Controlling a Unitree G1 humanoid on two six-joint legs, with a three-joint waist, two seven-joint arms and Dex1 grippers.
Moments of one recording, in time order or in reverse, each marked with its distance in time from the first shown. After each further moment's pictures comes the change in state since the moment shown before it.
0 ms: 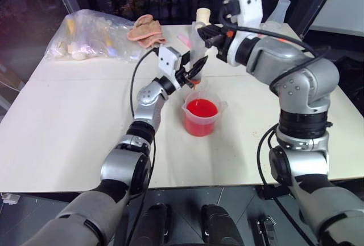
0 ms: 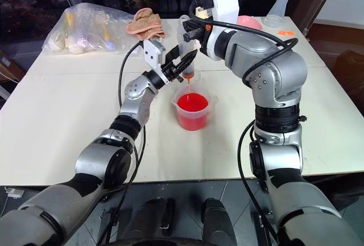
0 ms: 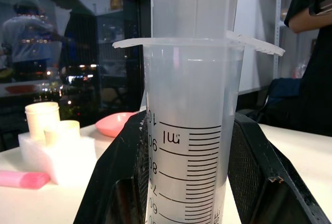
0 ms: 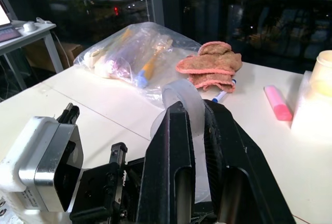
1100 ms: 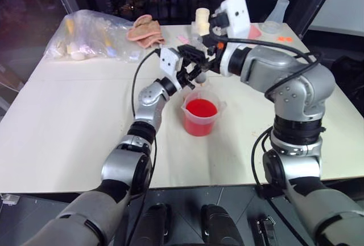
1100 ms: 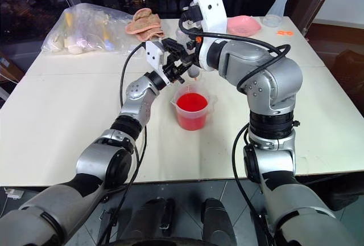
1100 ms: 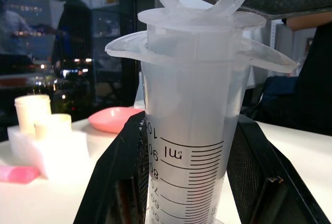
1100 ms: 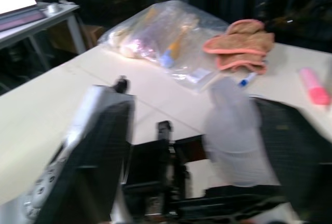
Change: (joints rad) left arm 0.000 -0.007 0.005 0.000 0.000 0.041 0.001; right arm 0.022 0.049 -0.030 -0.085 0.019 0.147 0.069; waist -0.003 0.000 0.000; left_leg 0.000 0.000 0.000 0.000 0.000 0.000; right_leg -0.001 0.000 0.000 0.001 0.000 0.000
